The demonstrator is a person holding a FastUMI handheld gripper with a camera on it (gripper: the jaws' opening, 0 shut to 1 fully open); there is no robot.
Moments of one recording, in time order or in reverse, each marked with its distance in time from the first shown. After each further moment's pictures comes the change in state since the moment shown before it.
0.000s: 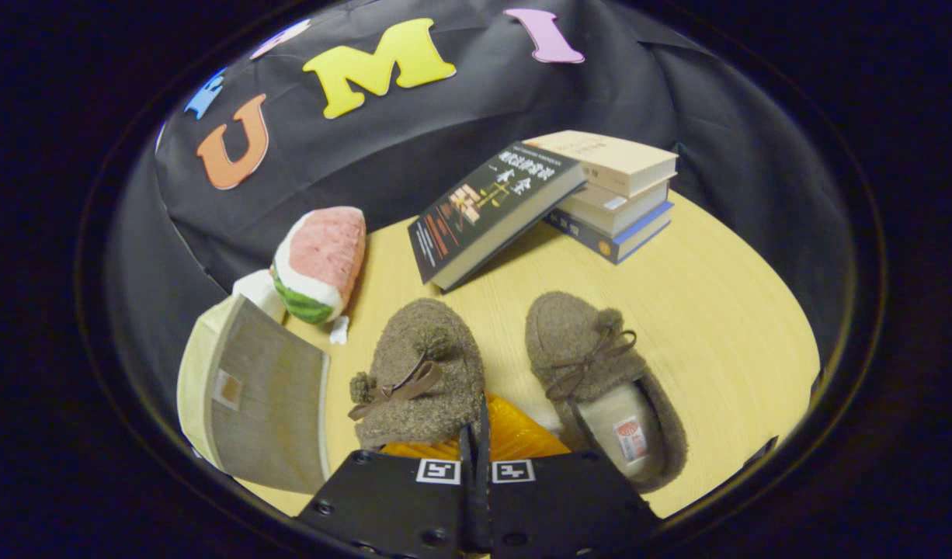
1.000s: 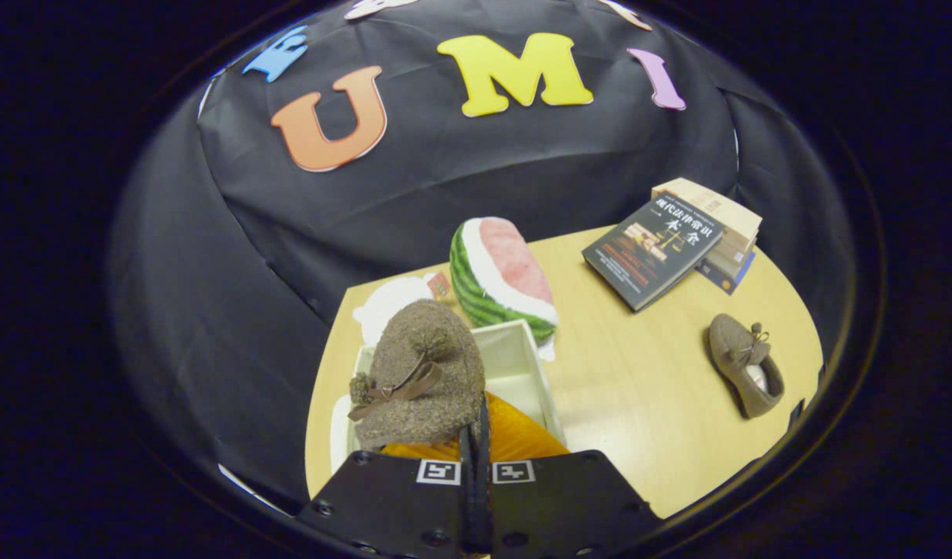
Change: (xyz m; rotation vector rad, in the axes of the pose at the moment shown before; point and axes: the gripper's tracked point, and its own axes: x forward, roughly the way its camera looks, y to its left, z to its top) arm -0.027 0.307 -0.032 -0.090 0.020 0.050
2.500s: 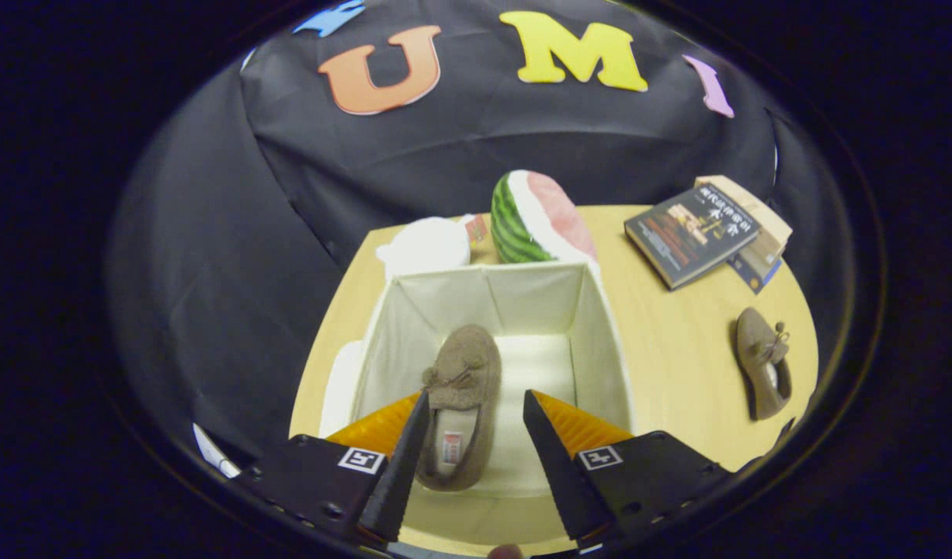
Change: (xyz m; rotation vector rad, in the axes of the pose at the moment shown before) arm -0.009 0.014 -0.031 -0.179 0.056 0.044
